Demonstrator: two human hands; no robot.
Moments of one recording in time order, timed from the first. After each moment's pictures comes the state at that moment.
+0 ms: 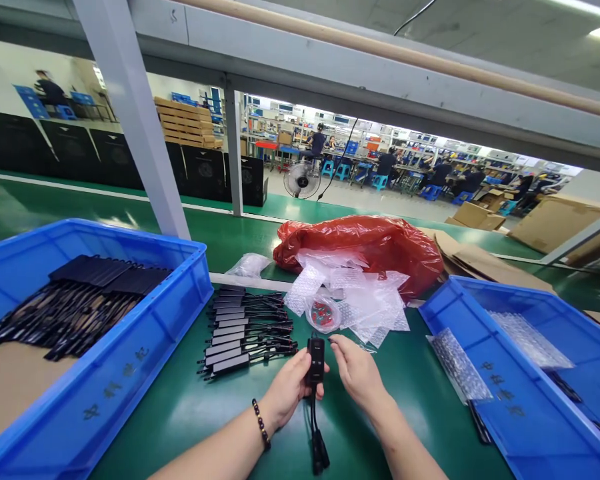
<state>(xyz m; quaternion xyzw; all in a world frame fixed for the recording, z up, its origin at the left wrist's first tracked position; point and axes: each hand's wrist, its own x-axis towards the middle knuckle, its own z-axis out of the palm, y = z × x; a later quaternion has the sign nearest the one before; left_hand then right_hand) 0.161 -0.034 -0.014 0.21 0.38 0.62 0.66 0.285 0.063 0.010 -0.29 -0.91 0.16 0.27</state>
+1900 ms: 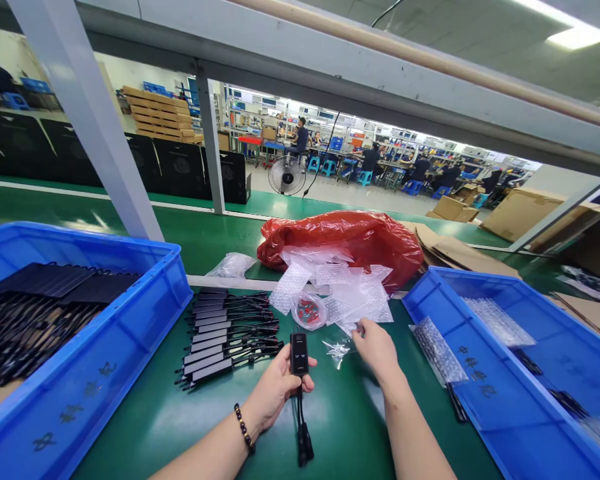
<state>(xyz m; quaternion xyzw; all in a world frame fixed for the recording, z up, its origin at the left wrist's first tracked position) 0.159 -0.033 -0.004 0.22 0.41 0.59 0.65 0.324 0.117 0.020 -0.57 -0.81 0.09 0.06</state>
